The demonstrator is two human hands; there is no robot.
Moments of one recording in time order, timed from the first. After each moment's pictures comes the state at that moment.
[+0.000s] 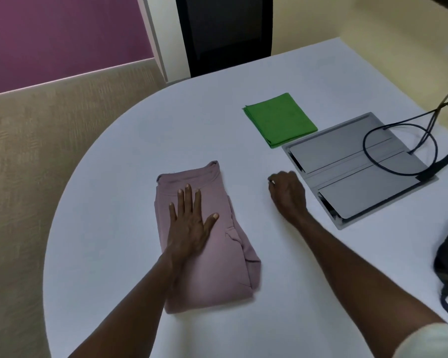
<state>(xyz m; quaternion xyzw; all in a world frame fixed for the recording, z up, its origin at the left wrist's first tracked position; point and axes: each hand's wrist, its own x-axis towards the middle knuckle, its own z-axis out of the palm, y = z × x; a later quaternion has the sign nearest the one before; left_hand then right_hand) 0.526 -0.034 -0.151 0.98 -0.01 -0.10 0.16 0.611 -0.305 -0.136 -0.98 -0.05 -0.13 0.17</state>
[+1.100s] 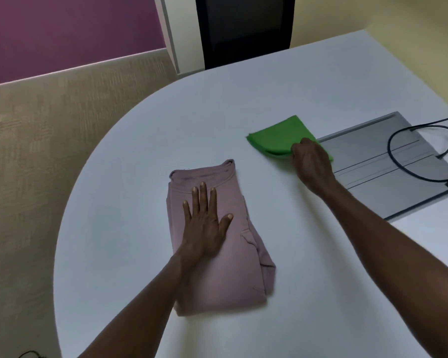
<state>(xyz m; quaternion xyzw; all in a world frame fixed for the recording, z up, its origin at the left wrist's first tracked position) 0.531 -0.041 -0.145 0.97 0.01 -0.12 0.19 0.680 -0.306 -0.086 -0.98 -0.13 -0.12 0.10</state>
